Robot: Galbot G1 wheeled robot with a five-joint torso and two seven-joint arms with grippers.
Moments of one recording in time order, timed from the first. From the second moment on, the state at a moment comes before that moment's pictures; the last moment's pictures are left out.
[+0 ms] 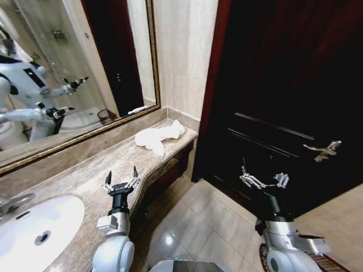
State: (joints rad) left arm 1.74 -1.61 -0.54 -2.32 -0.03 -0.09 -0.20; right arm -1.76 1.60 0.73 2.45 0.27 0.23 -0.25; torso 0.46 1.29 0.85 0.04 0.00
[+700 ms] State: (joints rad) left arm 1.71 -1.61 -0.54 -2.31 -0.06 -0.02 -0.15; right arm -1.77 1.60 0.73 2.47 0.28 0.23 -0.27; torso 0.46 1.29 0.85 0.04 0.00
